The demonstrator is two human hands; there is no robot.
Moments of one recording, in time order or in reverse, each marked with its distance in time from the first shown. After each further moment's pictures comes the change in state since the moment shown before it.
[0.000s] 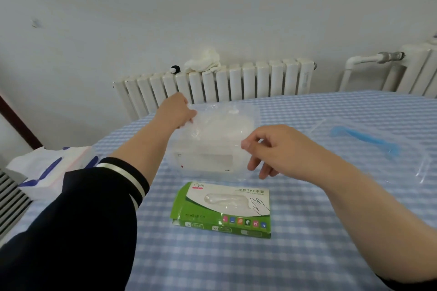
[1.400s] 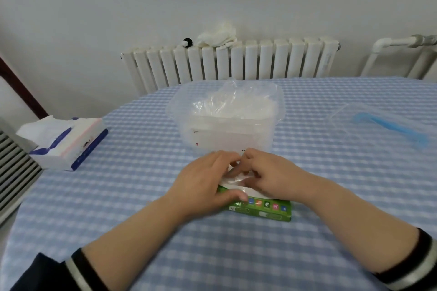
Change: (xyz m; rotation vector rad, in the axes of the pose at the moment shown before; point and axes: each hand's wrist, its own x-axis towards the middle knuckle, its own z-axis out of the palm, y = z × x) left_hand -0.157 -0.077 0.077 0.066 0.038 0.774; right_hand 0.031 0.054 0.083 -0.411 -0.266 -0.246
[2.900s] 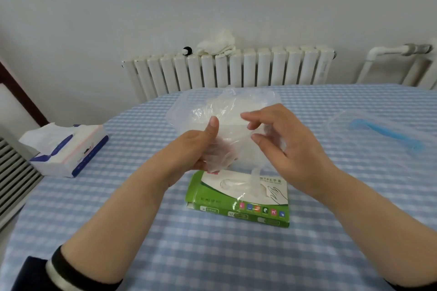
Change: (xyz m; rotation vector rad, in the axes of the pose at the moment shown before) left_hand 0.040 0.012 -0.074 -0.920 -0.215 -0.665; right_hand -0.024 -0.028 -0.044 0.150 0.749 -0.393
